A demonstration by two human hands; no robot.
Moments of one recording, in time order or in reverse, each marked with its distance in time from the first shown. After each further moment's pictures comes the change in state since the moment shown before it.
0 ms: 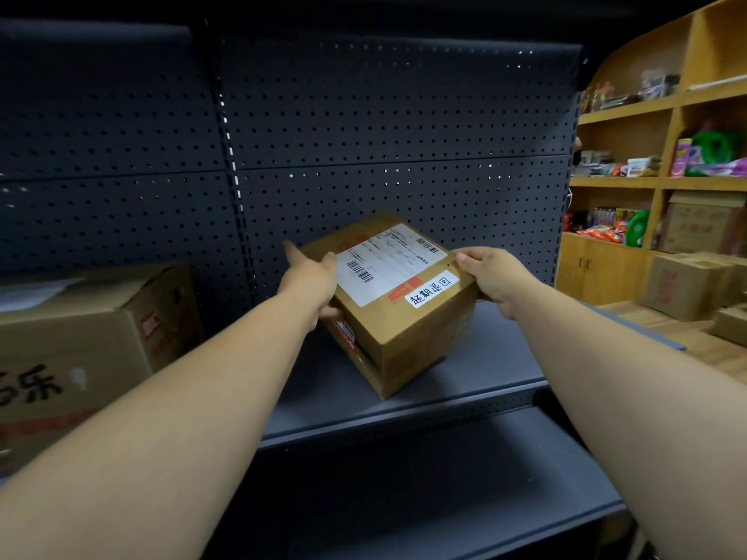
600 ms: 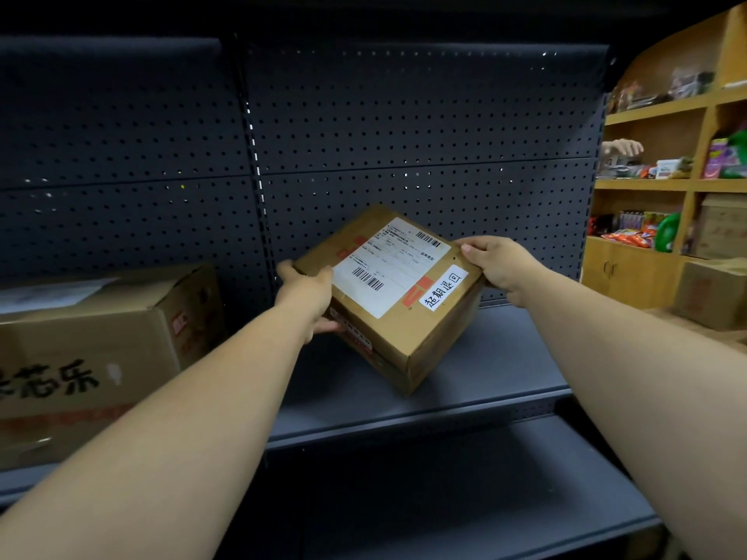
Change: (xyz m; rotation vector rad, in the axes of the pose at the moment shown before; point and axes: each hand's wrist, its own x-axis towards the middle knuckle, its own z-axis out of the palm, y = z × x) left_hand 0.008 -0.018 -0.028 -0.111 0.032 -0.038; right_hand 0.016 -0.016 0.010 0.022 -0.069 -0.110
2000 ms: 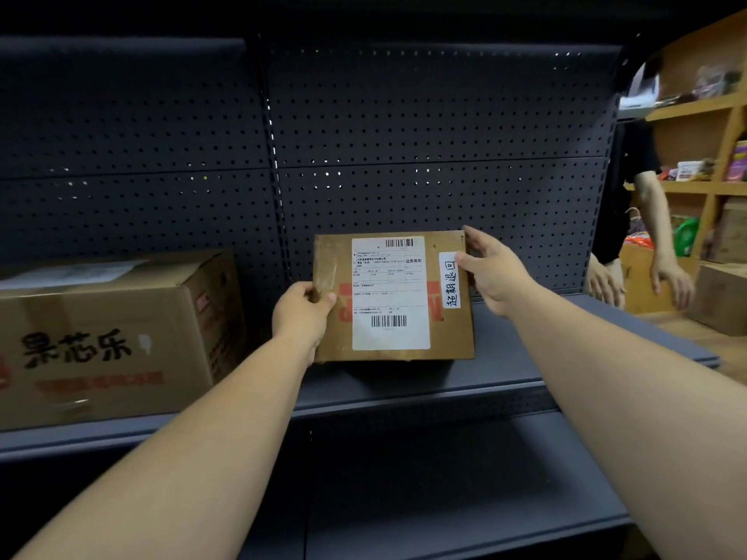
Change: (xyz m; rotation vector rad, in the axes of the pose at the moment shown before) left_hand -0.024 -0.044 -0.016 0.070 0.106 0.186; right_hand -0.024 0.006 0.021 0.357 0.007 -0.027
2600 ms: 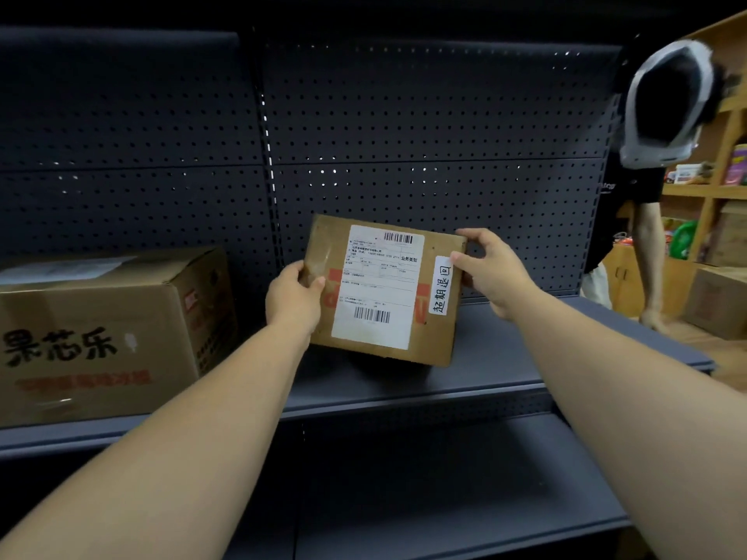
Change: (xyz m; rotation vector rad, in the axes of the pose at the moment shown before) left_hand 0.006 0.013 0.006 0.138 0.086 0.122; right_hand -0.002 0.000 -0.010 -0.184 0.001 -0.064
